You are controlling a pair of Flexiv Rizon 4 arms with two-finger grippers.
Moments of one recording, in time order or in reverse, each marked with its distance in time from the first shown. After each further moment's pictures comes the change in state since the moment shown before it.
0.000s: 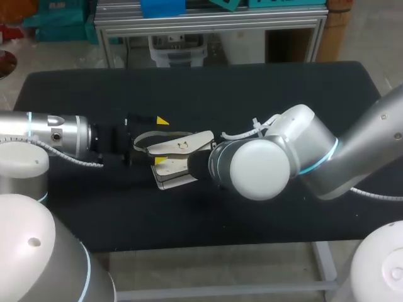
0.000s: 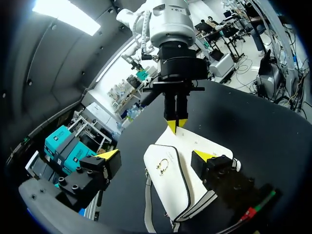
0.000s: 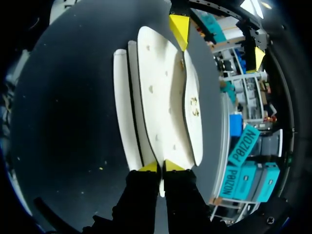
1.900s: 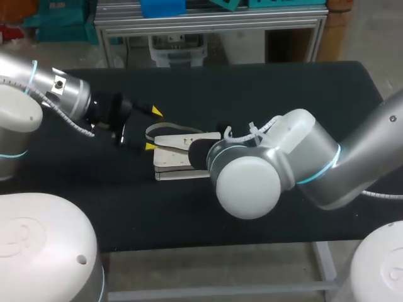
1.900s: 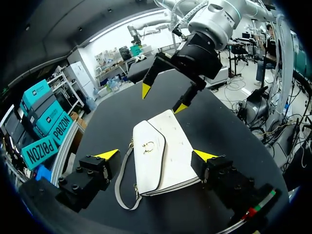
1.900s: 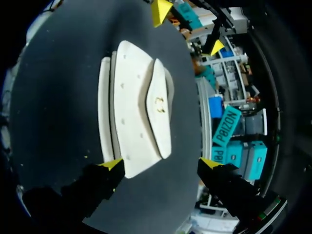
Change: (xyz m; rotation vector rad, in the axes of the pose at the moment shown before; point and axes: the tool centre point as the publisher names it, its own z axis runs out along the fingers) left arm -0.019 0.004 -0.023 -0.178 0.260 -0.321; right arm -0.036 -0.015 -0.038 0.091 -0.140 0.125
